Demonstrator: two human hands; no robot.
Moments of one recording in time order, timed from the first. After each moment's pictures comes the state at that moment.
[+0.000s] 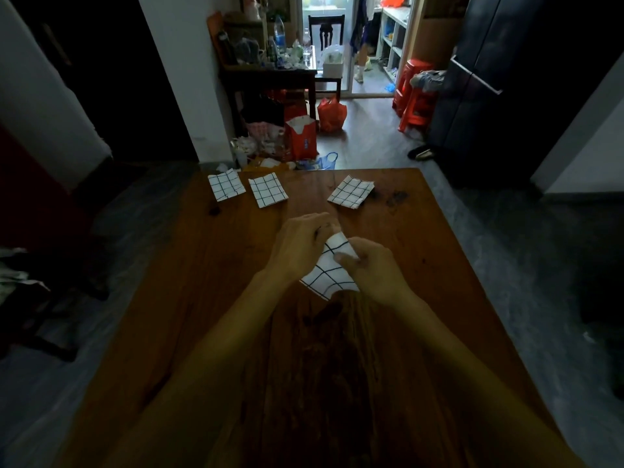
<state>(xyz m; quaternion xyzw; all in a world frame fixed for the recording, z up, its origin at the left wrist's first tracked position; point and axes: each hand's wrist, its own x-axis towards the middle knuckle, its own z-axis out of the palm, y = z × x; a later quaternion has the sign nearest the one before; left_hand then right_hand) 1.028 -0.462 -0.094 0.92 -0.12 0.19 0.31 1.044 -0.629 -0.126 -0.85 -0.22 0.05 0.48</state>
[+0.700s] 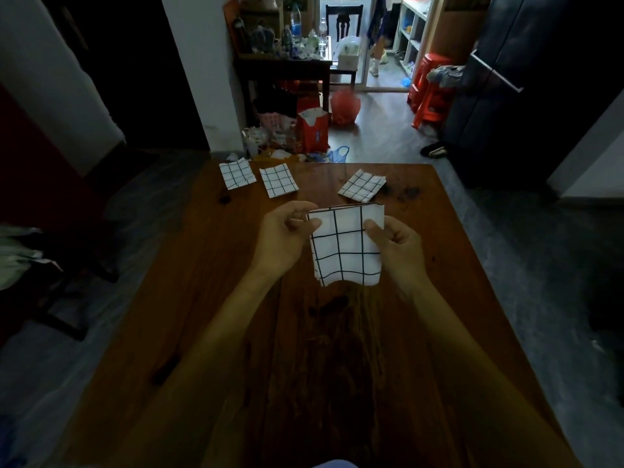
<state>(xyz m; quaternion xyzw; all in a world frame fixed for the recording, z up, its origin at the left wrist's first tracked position) 0.997 -0.446 -0.088 0.82 0.07 0.19 0.54 1.037 -0.628 -0.105 -0.71 -0.08 0.04 0.70</state>
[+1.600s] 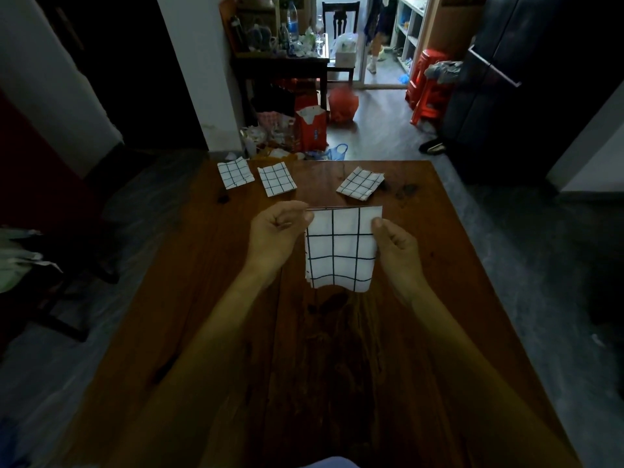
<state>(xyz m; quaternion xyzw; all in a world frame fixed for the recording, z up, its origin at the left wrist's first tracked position) 0.993 -0.444 -0.090 0.74 0.12 0.19 0.63 1.030 -0.632 -0.112 -0.70 -0.11 0.04 0.70</state>
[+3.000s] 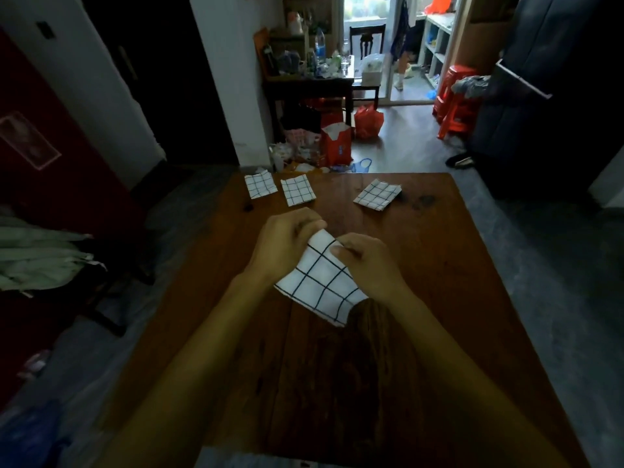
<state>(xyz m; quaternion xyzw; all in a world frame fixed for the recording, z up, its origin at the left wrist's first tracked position) 0.956 -0.453 -0.058 0.91 -0.04 0.23 0.35 1.011 -0.618 -0.105 -0.81 -0.32 0.01 0.49</state>
